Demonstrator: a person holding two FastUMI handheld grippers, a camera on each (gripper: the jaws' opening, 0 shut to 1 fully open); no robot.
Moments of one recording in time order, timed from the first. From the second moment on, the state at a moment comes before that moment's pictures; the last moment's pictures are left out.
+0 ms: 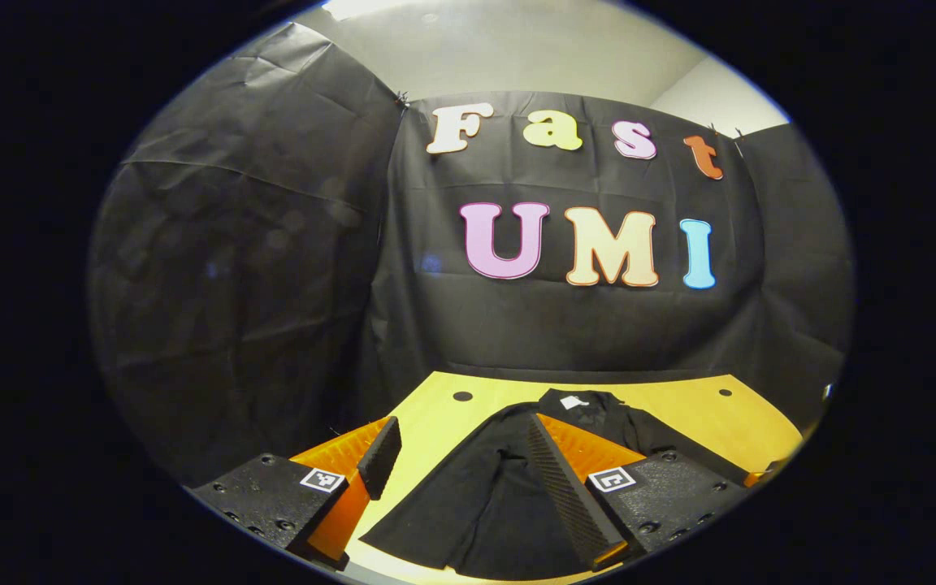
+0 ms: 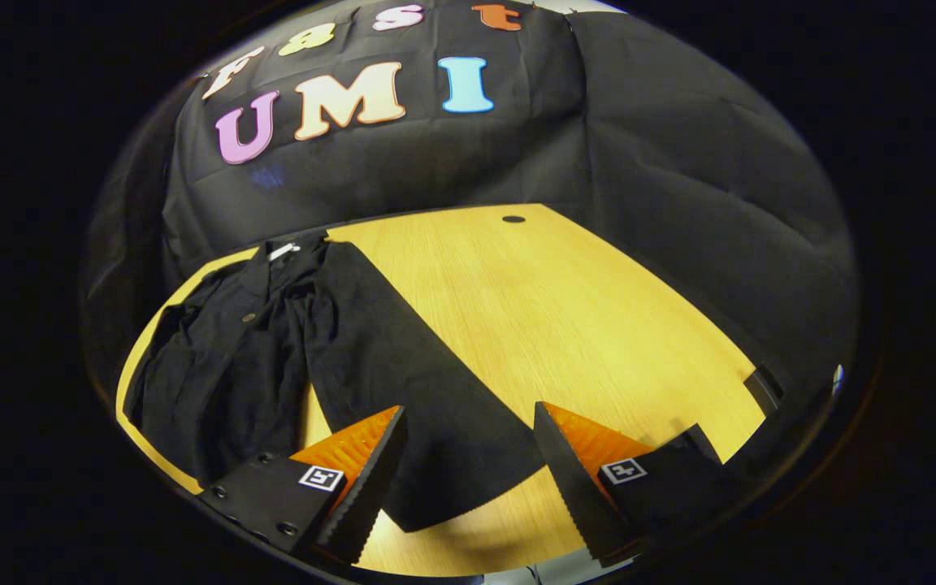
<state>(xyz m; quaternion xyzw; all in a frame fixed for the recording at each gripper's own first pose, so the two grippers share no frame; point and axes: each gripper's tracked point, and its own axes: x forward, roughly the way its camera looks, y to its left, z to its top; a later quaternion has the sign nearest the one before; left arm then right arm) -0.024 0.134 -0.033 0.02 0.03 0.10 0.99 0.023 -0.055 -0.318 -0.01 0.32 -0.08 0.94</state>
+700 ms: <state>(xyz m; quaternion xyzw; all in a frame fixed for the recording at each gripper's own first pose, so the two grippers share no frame) -0.020 0.125 -0.041 0.03 0.04 0.09 1.00 0.028 -0.066 -0.349 -0.02 0.35 -0.08 0.94</state>
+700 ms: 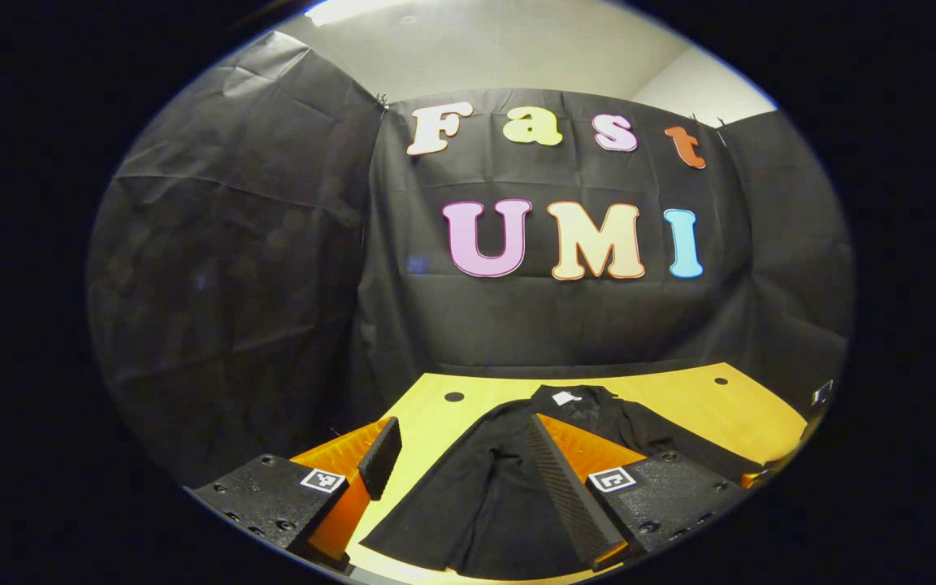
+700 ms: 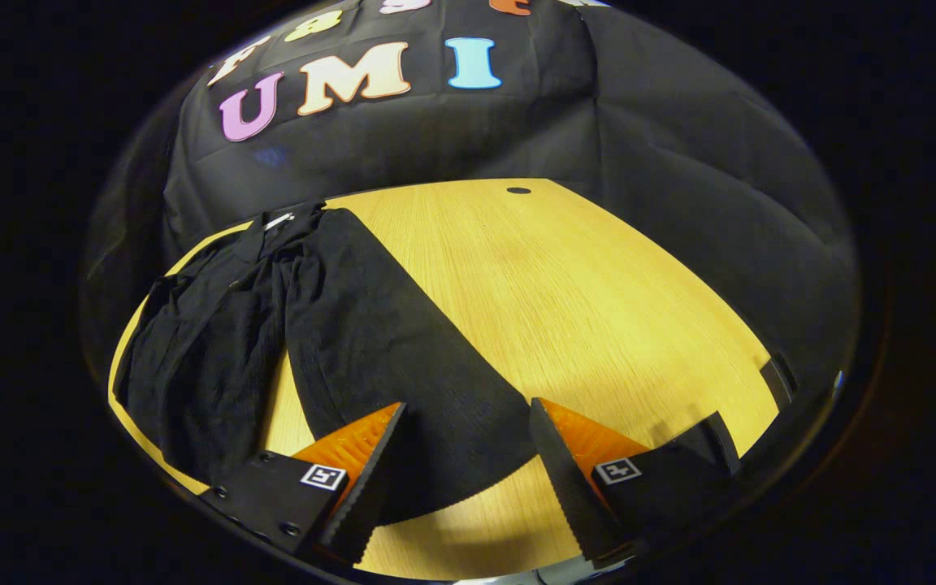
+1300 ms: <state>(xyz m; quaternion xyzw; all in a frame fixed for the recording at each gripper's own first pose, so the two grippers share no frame) -0.021 0.132 -0.063 -0.01 0.06 0.10 0.99 0.040 -0.059 -0.350 -0.02 0.34 -0.08 0.94</state>
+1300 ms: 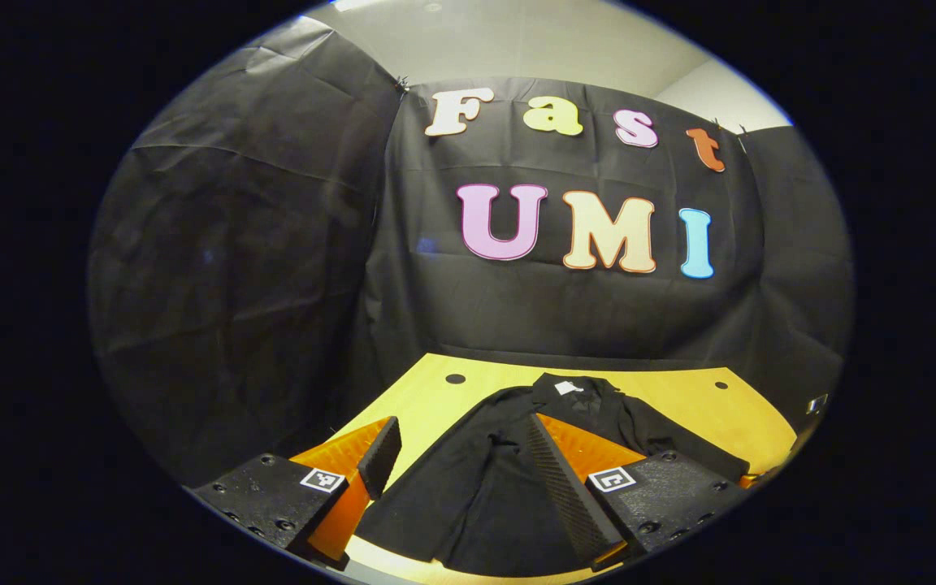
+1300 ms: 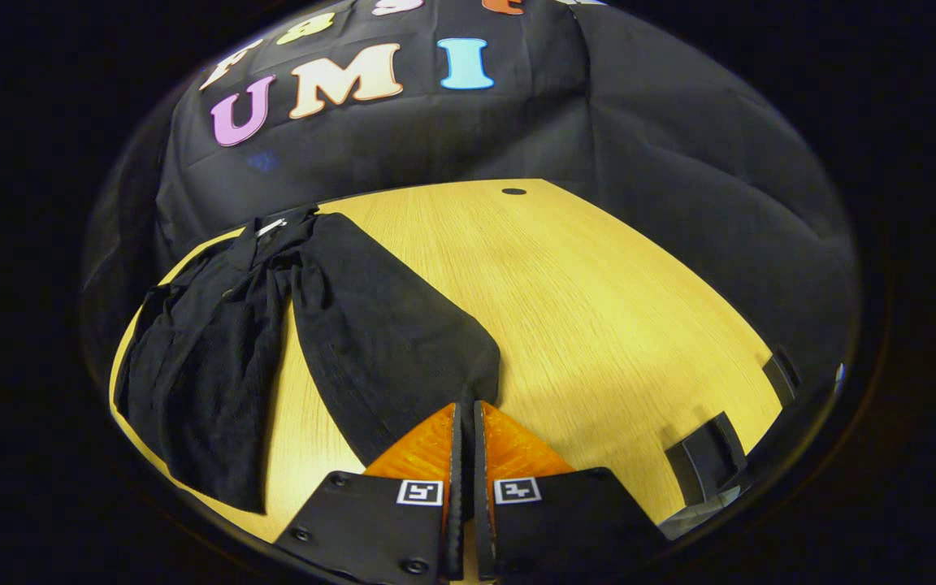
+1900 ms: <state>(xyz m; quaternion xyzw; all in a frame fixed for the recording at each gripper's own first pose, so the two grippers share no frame) -0.034 0.162 -0.076 -0.01 0.08 0.14 0.99 0.047 -0.052 -0.342 -0.01 0.38 -0.08 0.92</state>
